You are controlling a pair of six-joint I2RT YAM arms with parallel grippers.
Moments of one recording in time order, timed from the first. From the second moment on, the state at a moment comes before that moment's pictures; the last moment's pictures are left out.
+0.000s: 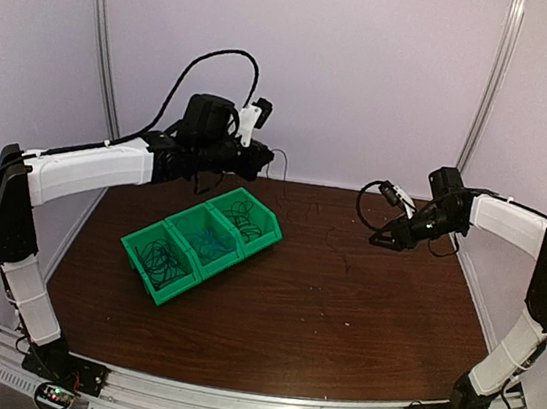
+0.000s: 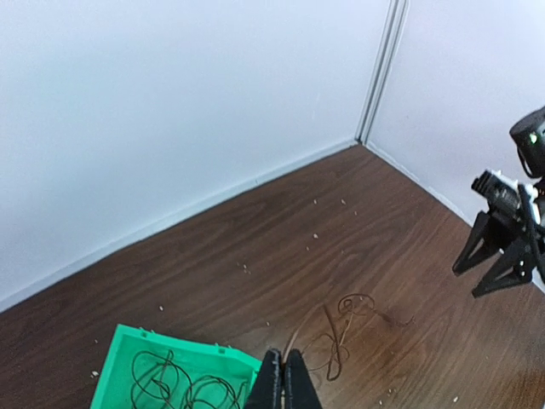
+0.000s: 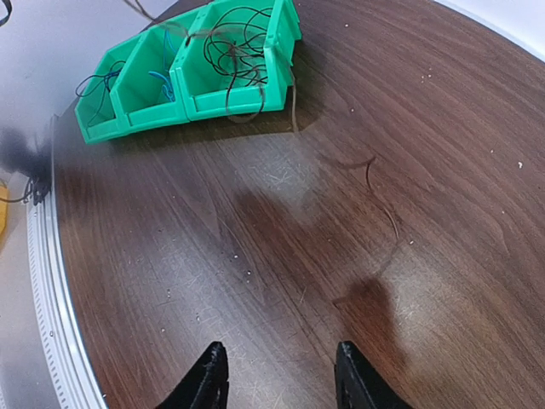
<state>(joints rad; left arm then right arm) -0.74 1.76 1.52 -0.11 0.02 -0.12 0.17 1.65 1.26 -0.66 -0.75 -0.43</state>
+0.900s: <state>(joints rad) -0.60 1.76 1.89 -0.22 -0.03 -0.01 0.04 1.60 1.03 -0.48 -0.70 -0.44</state>
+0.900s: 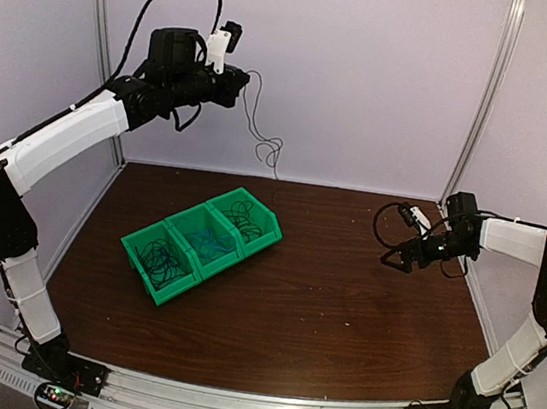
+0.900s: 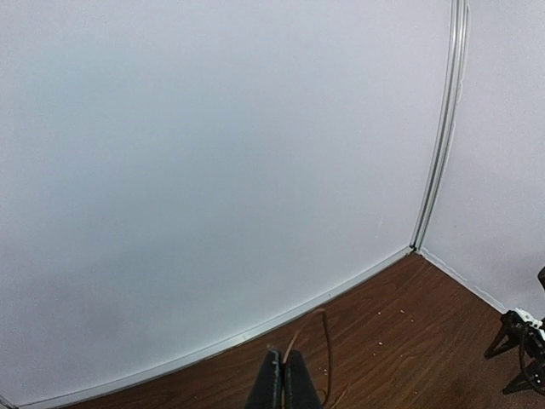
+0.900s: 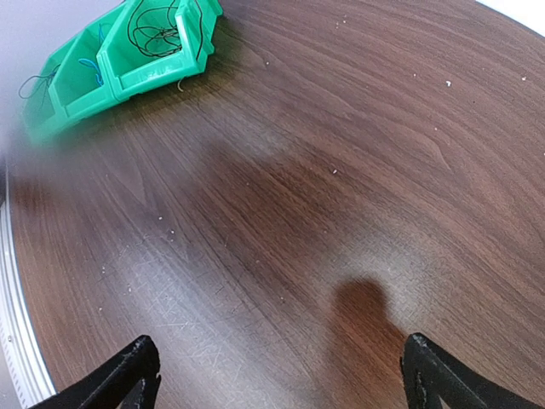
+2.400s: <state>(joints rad) -0.55 1.74 2.01 -0.08 0.07 -0.02 0.04 1.60 1.03 -0.47 -0.70 -0.44</state>
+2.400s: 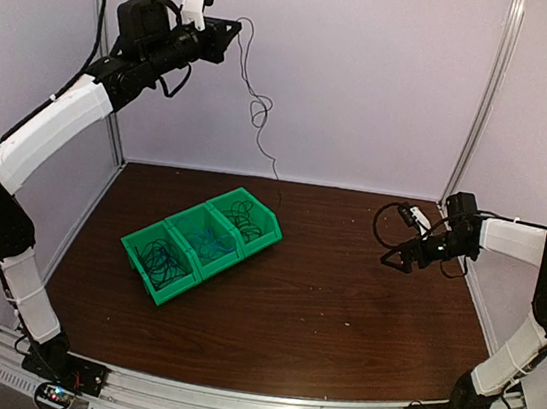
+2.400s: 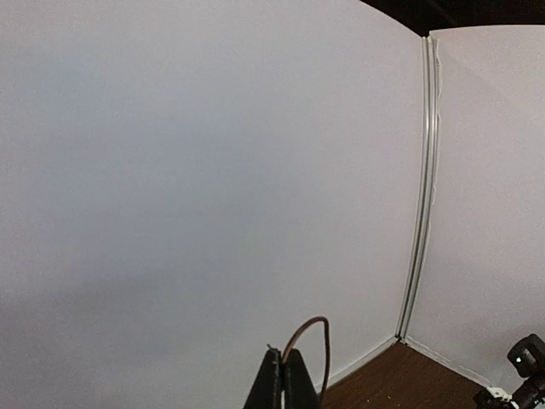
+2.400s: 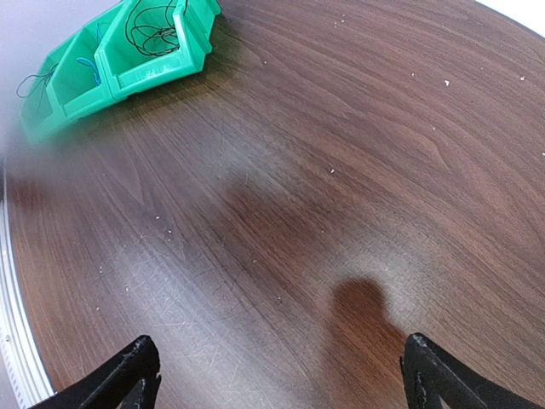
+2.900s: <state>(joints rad) -0.55 1.74 1.97 -0.07 0.08 -0.02 0.04 1.61 1.03 -0.47 -0.70 -0.44</state>
